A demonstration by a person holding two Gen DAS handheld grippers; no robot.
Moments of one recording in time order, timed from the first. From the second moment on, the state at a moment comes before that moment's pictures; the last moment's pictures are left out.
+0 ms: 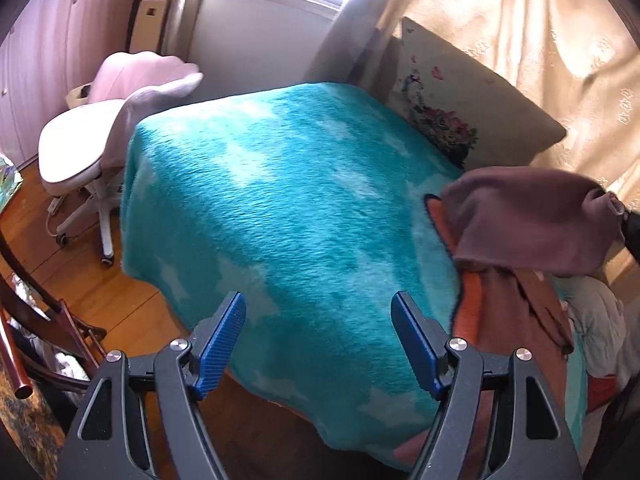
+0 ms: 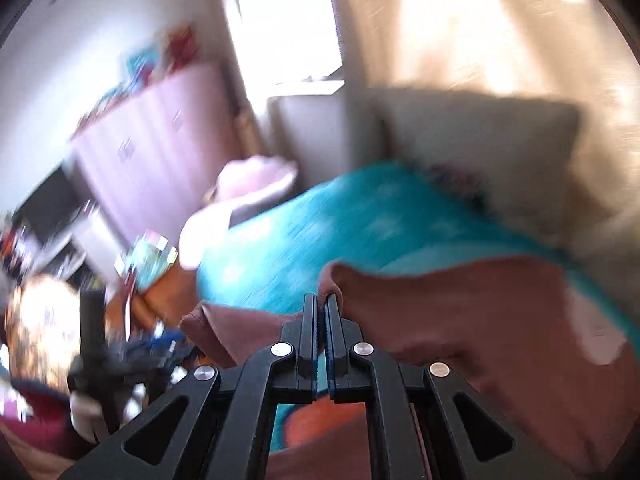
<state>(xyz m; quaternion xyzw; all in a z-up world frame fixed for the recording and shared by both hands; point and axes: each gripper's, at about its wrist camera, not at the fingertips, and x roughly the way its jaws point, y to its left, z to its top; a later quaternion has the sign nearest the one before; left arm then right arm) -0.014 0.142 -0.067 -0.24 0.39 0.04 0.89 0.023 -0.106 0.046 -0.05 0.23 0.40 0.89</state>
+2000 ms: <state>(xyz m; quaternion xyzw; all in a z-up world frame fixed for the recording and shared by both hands) 0.214 -0.085 -0.074 -0.13 0.52 -0.13 0.83 0.103 -0.496 -0.105 0.27 0.37 0.10 0.88</state>
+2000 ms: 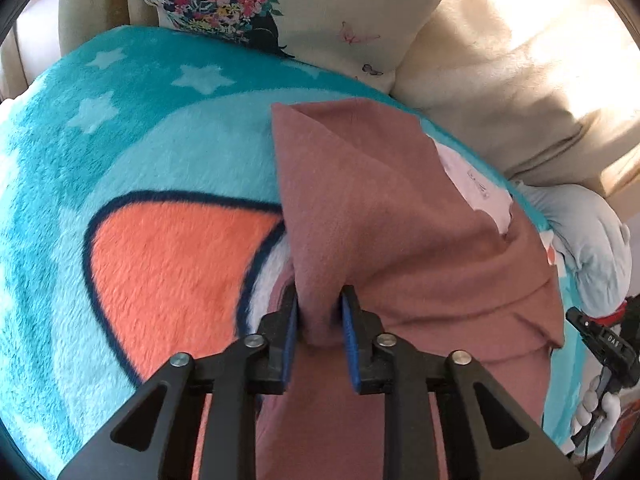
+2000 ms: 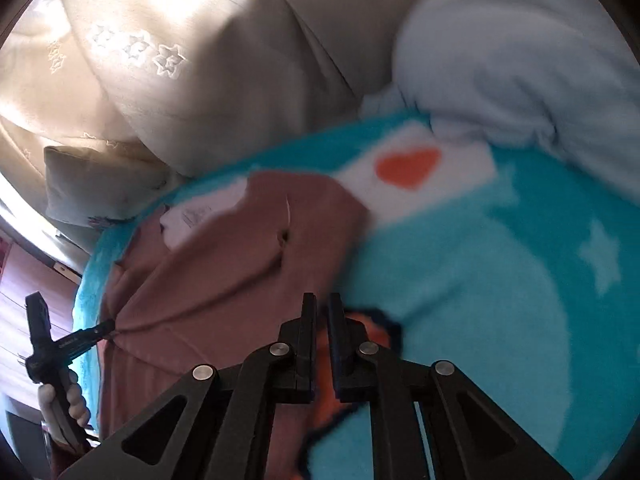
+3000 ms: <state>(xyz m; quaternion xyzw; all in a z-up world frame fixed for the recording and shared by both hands) 0.154 -0.066 -0.033 -0.13 0.46 -0.13 0.87 0.099 -0.474 -0.120 0.35 0.35 0.08 0.86</state>
